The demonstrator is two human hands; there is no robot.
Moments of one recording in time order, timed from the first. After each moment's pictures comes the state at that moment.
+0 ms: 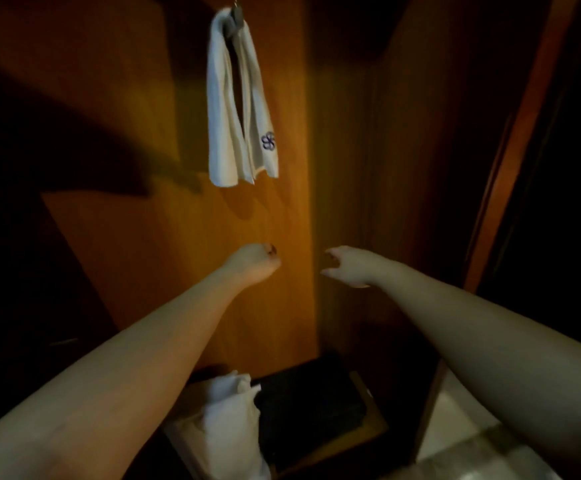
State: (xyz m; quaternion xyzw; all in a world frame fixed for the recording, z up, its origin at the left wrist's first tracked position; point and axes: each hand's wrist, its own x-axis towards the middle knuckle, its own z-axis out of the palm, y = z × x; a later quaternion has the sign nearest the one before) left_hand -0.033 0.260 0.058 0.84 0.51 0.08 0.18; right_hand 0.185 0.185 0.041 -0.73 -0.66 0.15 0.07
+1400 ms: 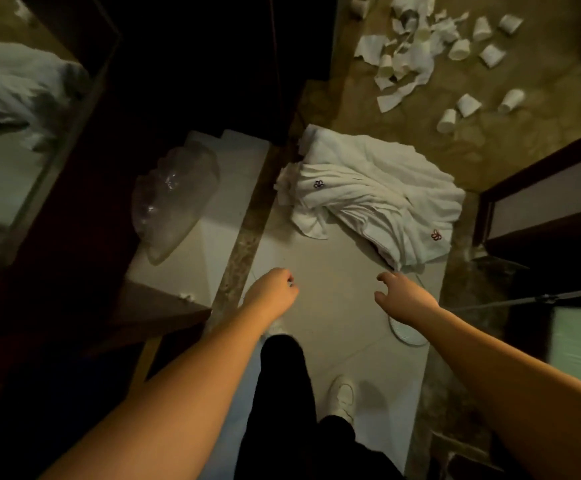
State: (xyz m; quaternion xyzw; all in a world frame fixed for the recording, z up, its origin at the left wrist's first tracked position) left_hand 0.617 -0.063 -0.454 0.88 0.18 -0.34 0.28; right_hand 0.673 -0.326 -0.476 -0.90 -0.04 0.42 0.09
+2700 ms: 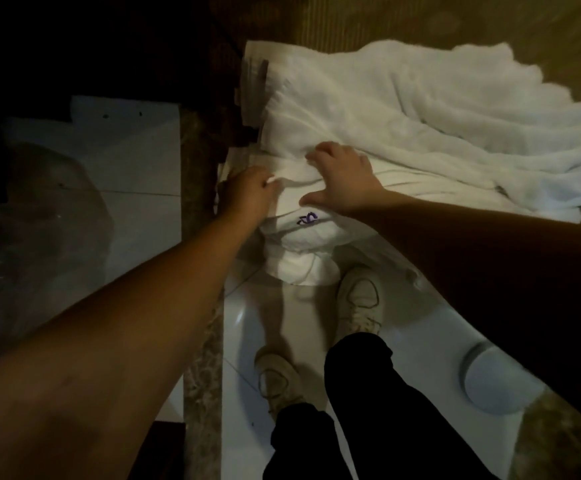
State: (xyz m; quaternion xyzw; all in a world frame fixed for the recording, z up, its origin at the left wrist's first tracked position) left_hand 1.082 0.004 -0.896 0.89 0.14 -0.33 0.27; right_hand 1.104 -0.183 -0.899 -0.92 -0.12 0.33 0.19
